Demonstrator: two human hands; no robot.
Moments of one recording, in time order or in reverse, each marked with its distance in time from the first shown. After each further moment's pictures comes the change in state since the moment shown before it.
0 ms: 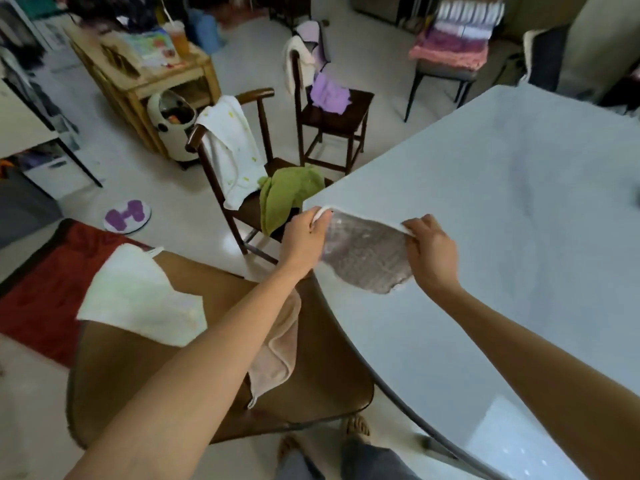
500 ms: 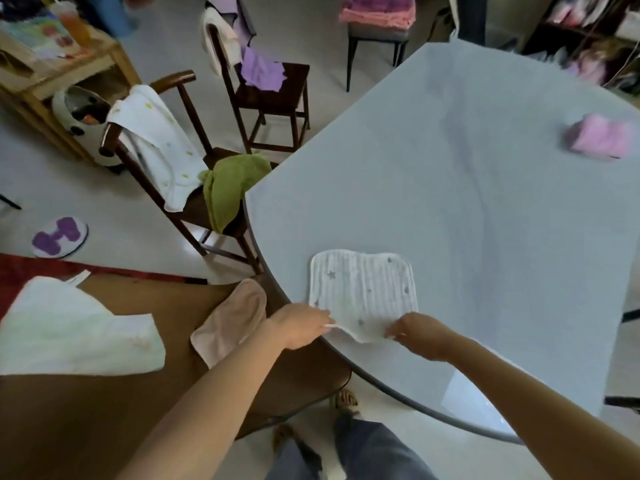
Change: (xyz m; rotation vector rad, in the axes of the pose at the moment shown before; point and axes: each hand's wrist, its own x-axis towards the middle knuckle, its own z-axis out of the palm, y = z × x) left_hand -0.063 -0.051 0.089 1.007 -1.162 0.307; right_hand -0.129 0.120 -0.002 -0.326 -0.884 0.030
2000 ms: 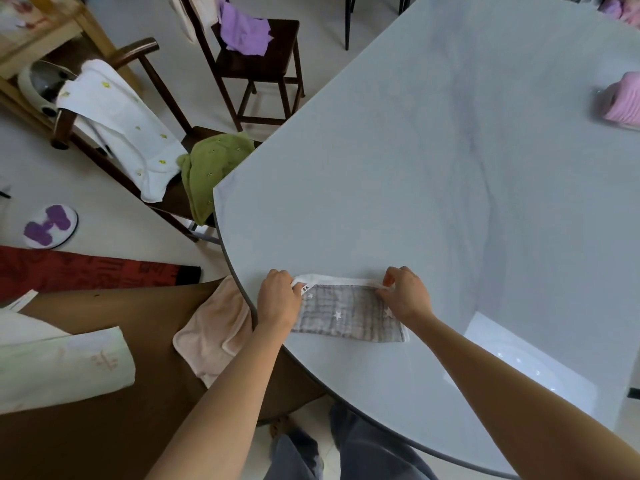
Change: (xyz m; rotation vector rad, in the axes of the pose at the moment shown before) left_hand 0.091 -0.009 -0.014 -0.485 0.617 -0.652; right_hand 0.084 0.048 -0.020 0.532 0.323 0.462
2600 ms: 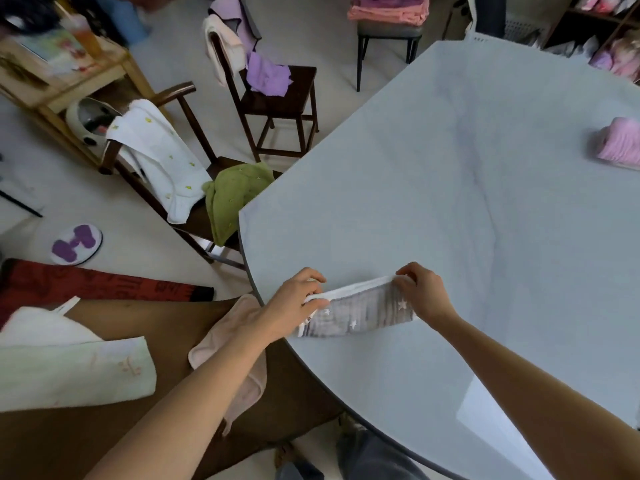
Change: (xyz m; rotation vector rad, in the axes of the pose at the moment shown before) left_hand -0.009 -0.003 -0.057 -0.230 -0.245 0.526; right_hand -0.009 -0.018 -0.046 0.342 0.089 -0.083
